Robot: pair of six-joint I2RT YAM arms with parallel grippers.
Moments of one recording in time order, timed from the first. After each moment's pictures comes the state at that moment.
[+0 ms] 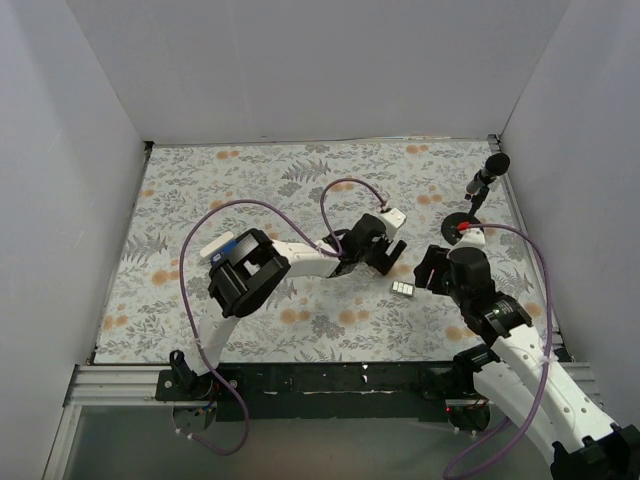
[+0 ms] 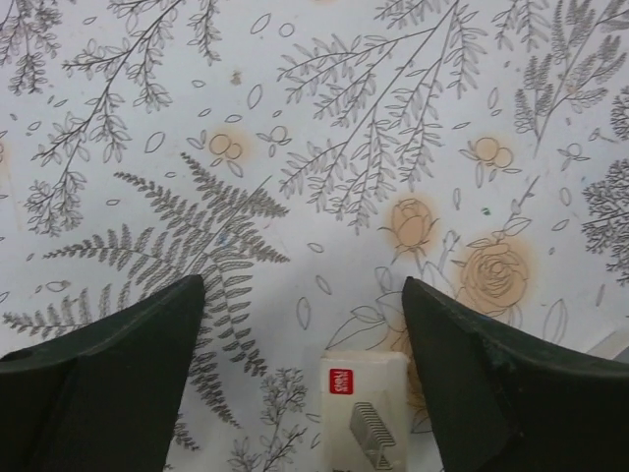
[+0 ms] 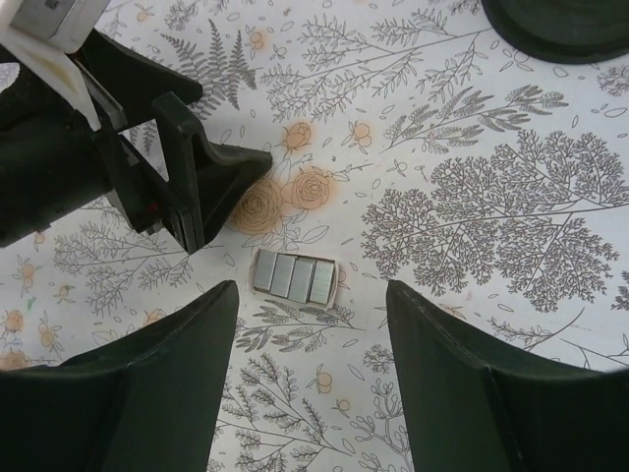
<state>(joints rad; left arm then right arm) -0.95 2.17 1.39 0.21 -0.10 -0.08 0.44 0.65 0.49 -0.45 0.20 0.47</state>
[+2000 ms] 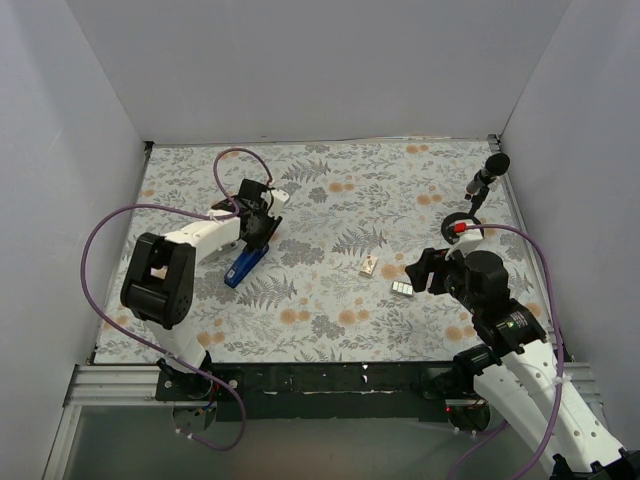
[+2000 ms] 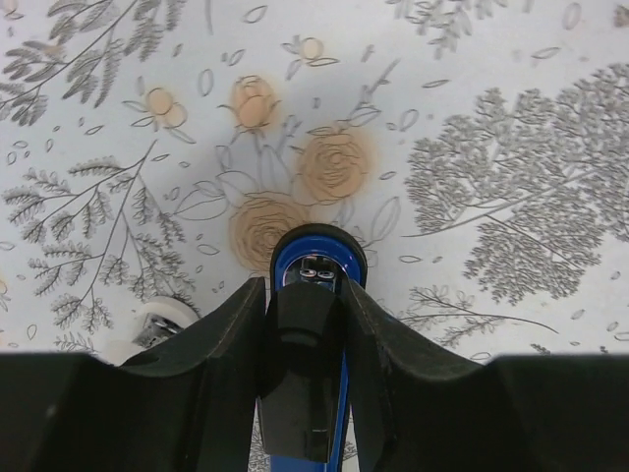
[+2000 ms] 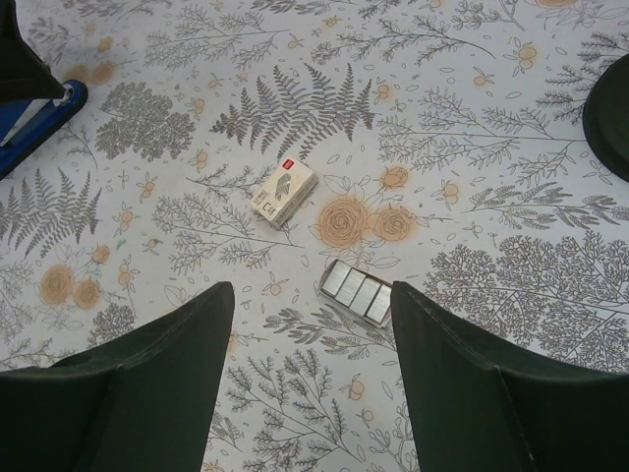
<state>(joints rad) -0.35 1.74 1.11 -0.38 -0.03 0.25 0.44 0.51 0.54 -0.46 -0.02 0.29</state>
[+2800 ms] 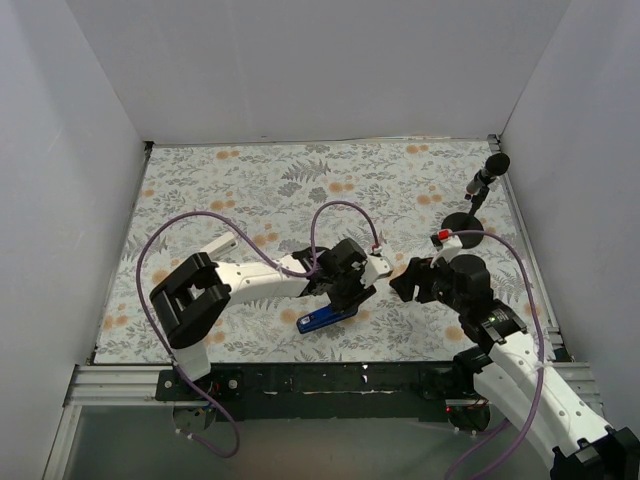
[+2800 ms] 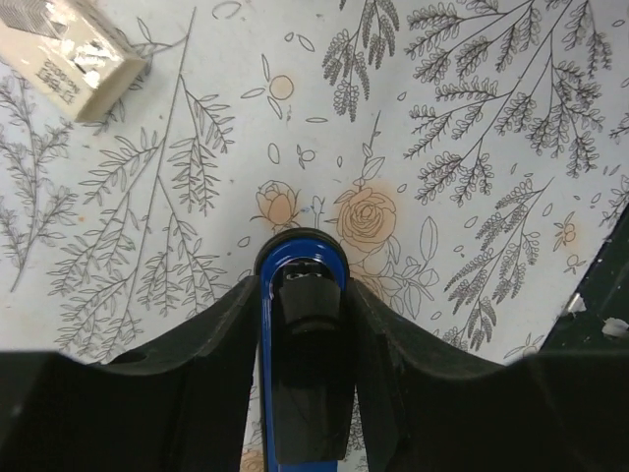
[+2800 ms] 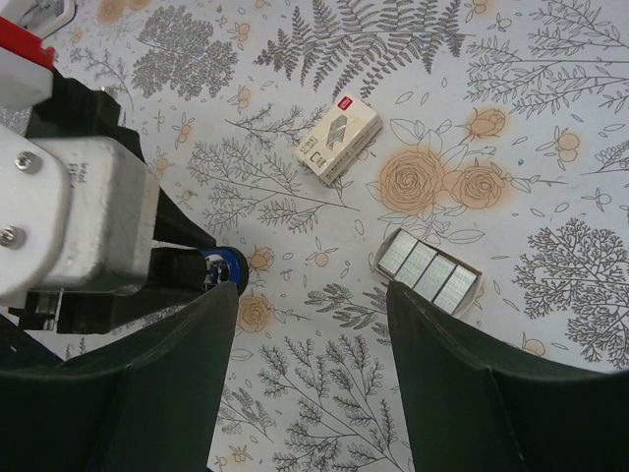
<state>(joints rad) -1.02 1.73 1.11 -0.32 0.16 0.09 0.43 0.58 0.39 -0.30 -0.19 0.36</state>
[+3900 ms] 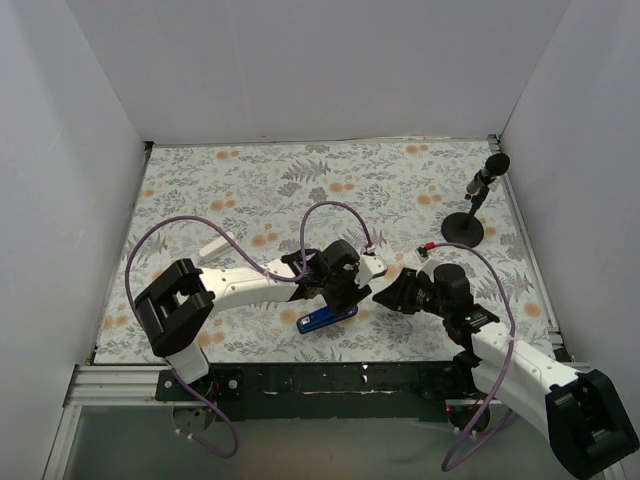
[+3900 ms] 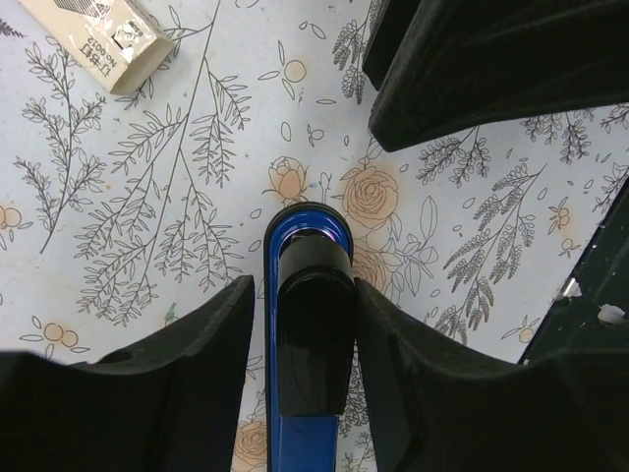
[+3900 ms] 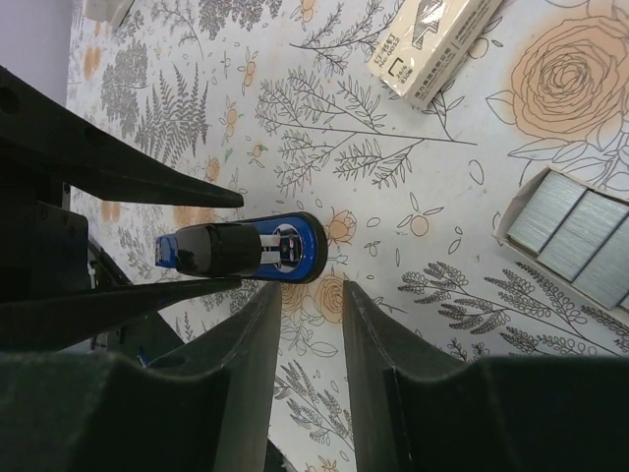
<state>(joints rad) -1.04 1.66 1.04 -0.29 0.13 0.07 0.46 0.82 0.17 0.15 -0.41 0.71</state>
